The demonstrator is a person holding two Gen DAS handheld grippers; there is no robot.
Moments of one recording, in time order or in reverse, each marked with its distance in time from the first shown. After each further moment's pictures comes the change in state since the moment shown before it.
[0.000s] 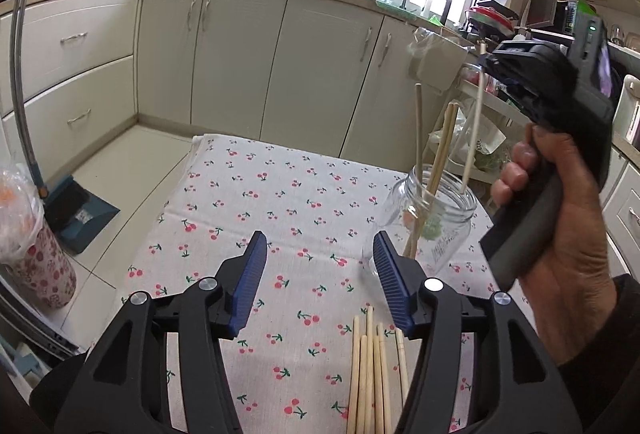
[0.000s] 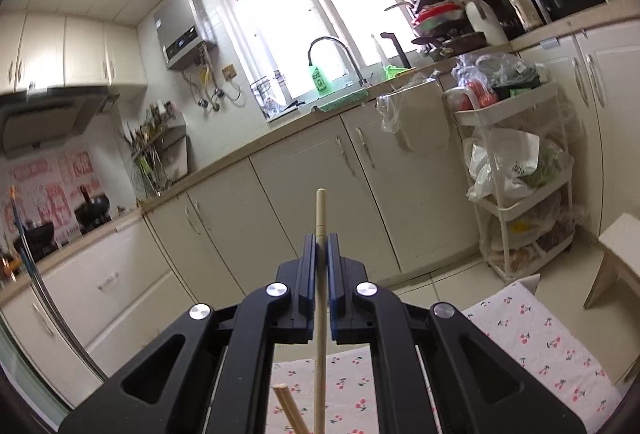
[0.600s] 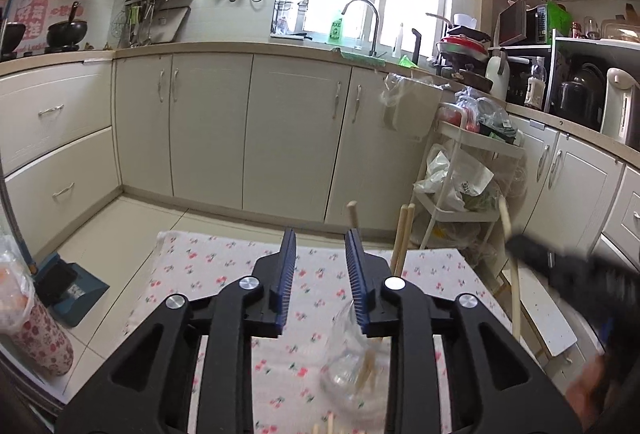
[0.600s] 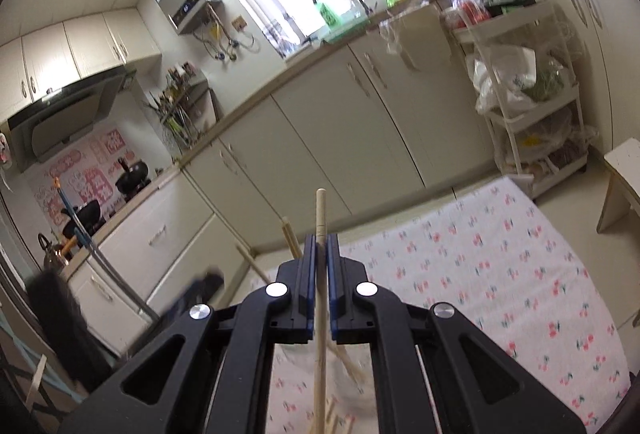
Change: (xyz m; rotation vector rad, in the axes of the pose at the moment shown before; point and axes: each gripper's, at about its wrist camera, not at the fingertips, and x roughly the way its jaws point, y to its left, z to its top) left arm 0.017 -0.059 0.066 0.111 -0.195 -0.017; right arm -0.082 -0.042 -0.024 0.149 0.245 0.144
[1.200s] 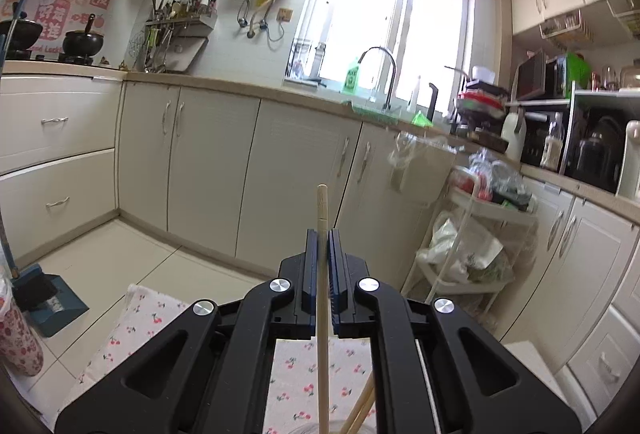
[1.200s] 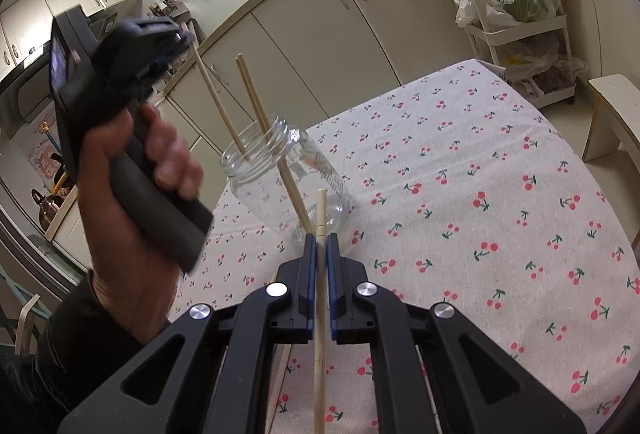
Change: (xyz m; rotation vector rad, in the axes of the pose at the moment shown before) left arm 0.057 -0.034 0.056 -0.086 -0.161 0.042; right arm -0.021 -0.039 -0.092 0.011 0.296 -0.042
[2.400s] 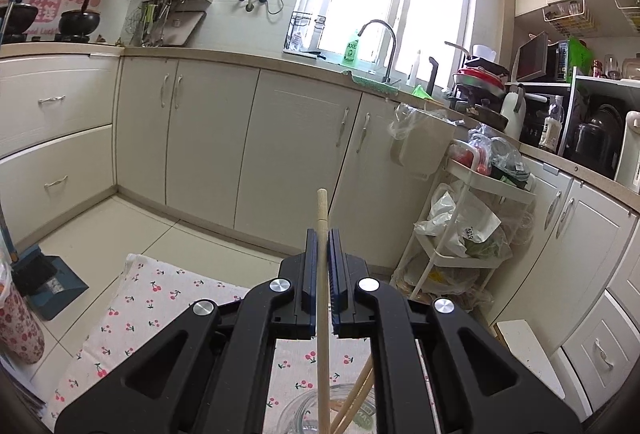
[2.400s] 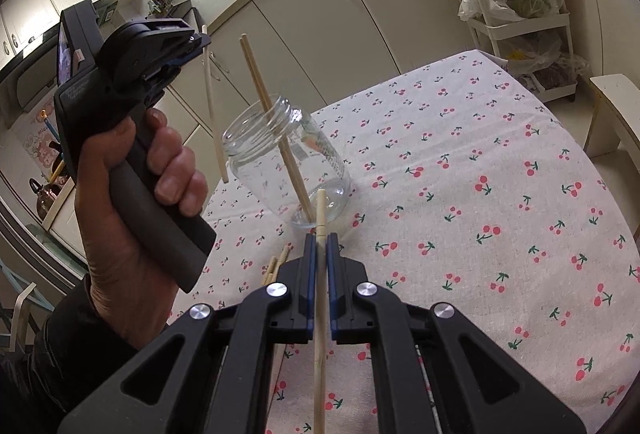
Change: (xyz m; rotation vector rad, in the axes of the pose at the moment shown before) left arm -0.002 0.007 -0.013 -0.014 0.085 -0.014; right arm 0.000 0.004 -0.012 -0.021 0.037 -0.010
